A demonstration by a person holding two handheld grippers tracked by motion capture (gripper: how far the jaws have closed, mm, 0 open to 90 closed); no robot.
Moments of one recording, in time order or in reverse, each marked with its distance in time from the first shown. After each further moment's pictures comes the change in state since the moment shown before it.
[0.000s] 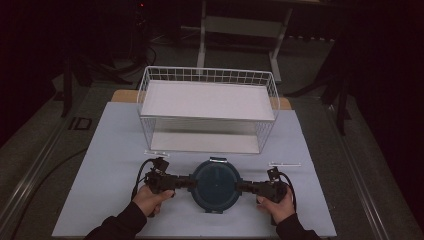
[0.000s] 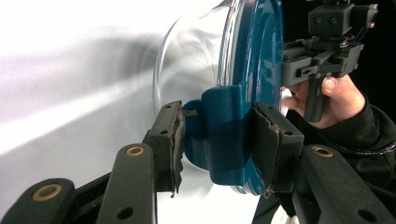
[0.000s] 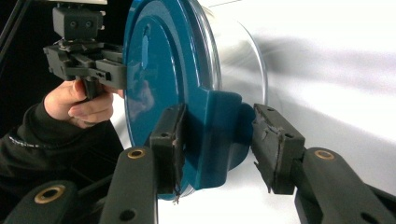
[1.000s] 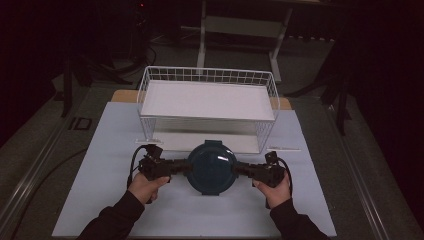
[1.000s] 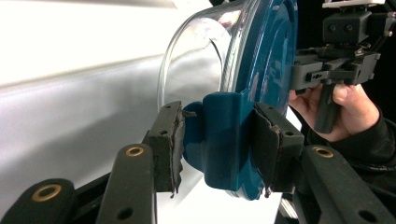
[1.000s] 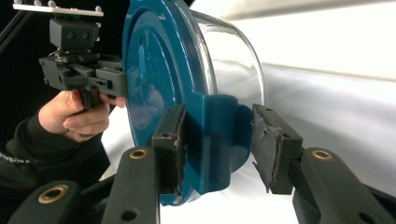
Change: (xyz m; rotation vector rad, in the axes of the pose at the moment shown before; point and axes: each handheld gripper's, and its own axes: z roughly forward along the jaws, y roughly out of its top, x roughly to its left) left arm -0.008 0.035 -0.025 -0.135 0.061 0.104; right arm 0.027 0.045 0.003 -0.096 -0.040 -0.127
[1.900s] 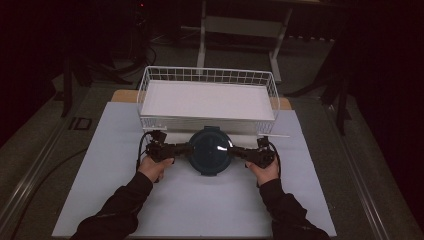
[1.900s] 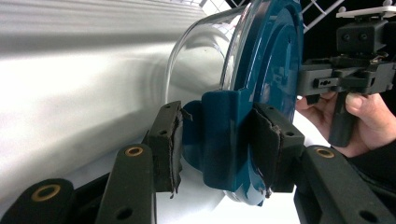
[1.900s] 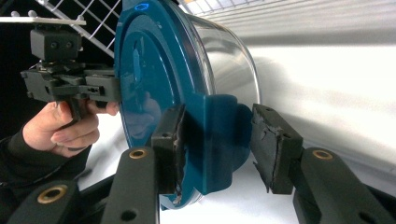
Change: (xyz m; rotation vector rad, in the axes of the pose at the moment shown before) left arm 0.062 0.025 0.036 -0.043 0.045 -0.004; right arm -0.055 0.029 0.040 -0.032 -0.068 0.018
